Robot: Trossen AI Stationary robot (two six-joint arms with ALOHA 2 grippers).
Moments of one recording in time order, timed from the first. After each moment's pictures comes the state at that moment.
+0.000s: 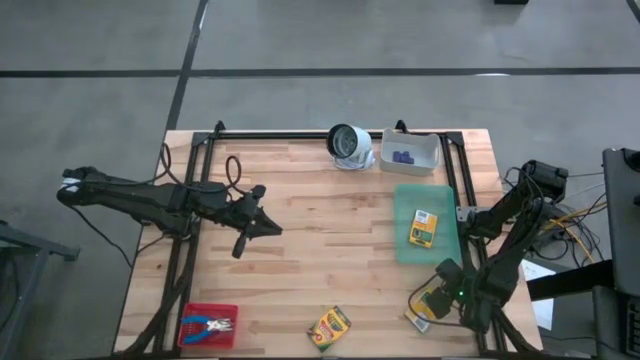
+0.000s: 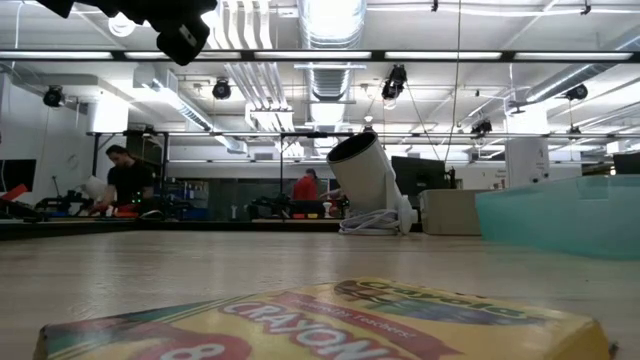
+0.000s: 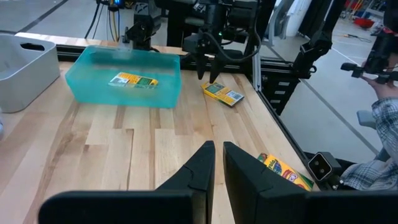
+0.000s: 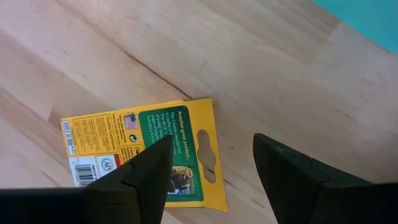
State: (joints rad) left arm -0.13 0.85 0.65 -0.05 0.11 -0.16; right arm 1.19 1.43 0.69 -0.70 0.26 2.23
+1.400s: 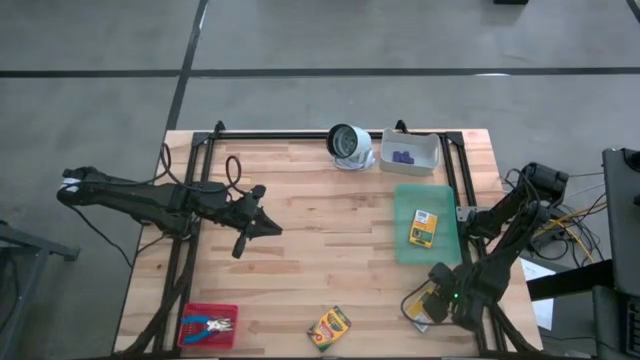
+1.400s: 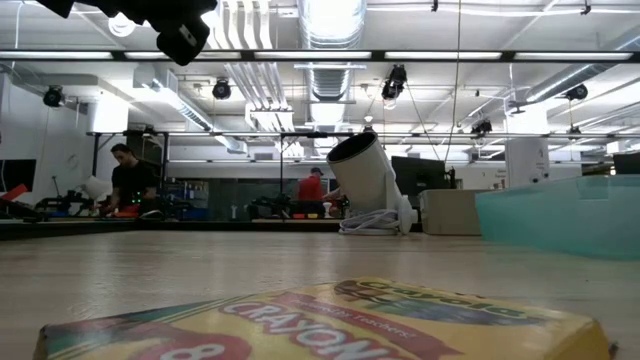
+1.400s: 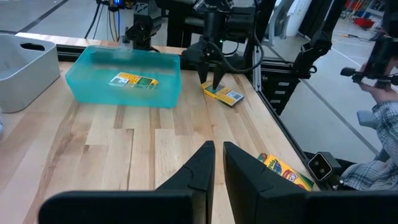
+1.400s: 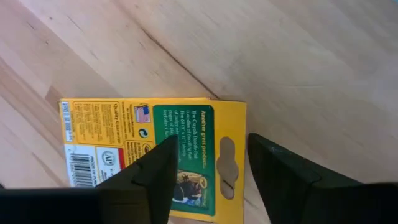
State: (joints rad) left arm -0.13 0.85 0.65 -0.05 0.11 -0.16; right arm 1.11 1.44 0.64 -0.56 0.24 2.02
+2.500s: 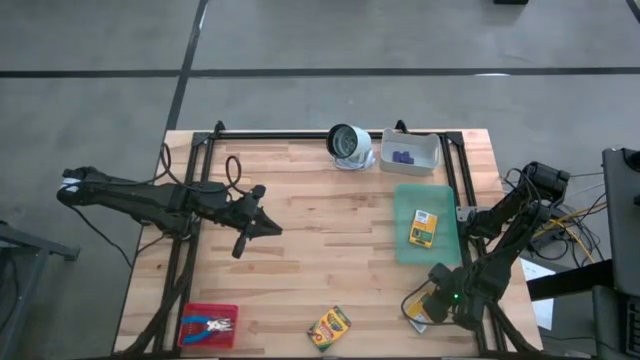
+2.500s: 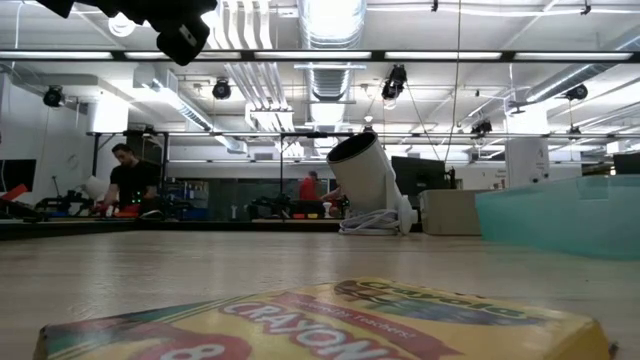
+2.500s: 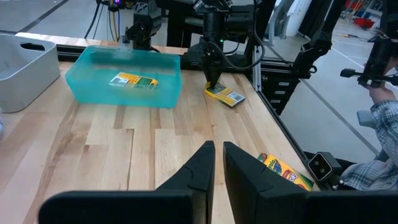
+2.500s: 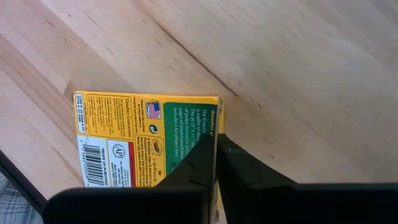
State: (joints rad) left arm -0.13 0.85 0.65 -0.05 0.11 -0.16; right arm 1.11 1.44 0.62 -0.49 0.23 2.02
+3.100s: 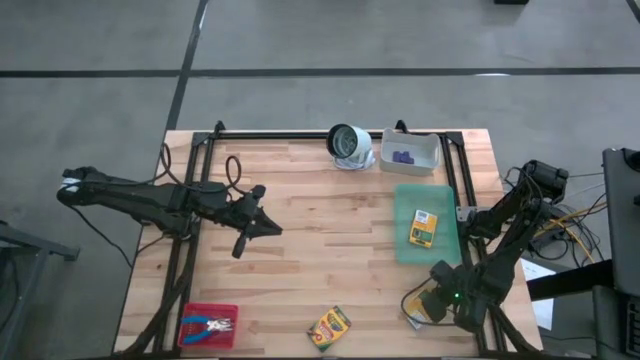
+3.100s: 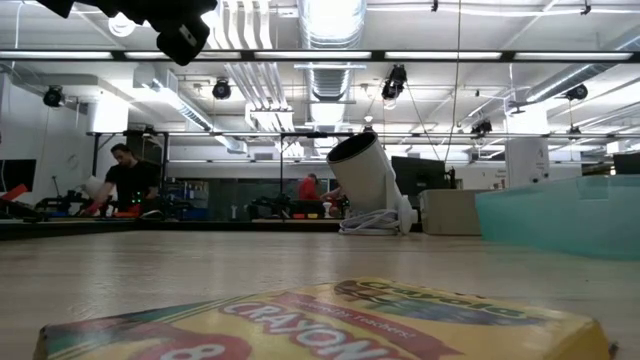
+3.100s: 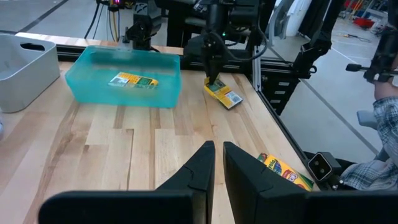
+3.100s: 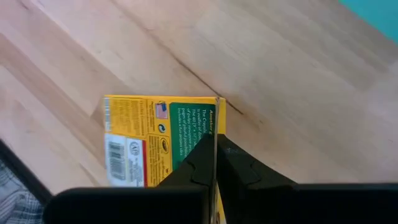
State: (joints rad) left arm -0.13 0.85 0.65 -0.05 0.11 -0.16; right arm 1.11 1.41 0.70 -0.64 0.31 2.06
